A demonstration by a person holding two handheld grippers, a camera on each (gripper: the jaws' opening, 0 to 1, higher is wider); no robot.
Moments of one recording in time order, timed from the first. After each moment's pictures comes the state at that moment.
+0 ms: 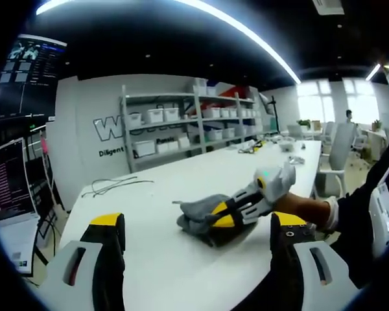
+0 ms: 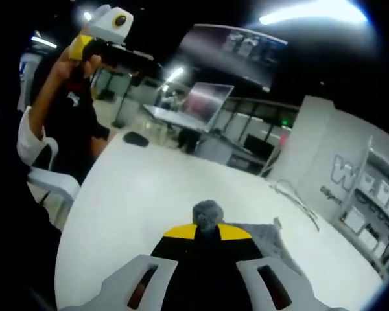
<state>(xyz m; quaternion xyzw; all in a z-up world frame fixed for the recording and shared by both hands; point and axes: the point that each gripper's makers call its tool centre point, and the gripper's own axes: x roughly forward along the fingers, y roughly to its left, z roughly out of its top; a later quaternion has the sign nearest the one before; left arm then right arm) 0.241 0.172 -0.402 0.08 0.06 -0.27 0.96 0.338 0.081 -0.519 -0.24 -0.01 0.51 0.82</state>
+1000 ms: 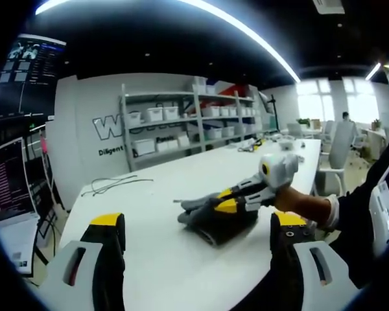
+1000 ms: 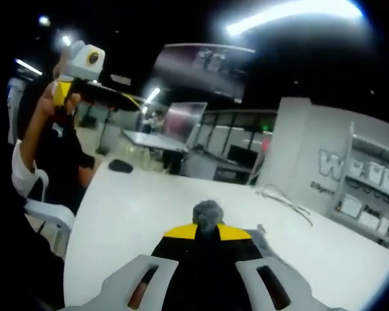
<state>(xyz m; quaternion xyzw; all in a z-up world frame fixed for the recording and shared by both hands) 0.240 0.174 -0.404 0.09 0.07 -0.27 0.96 0.346 0.065 -0.492 -0.16 -0.03 0.49 0.86</state>
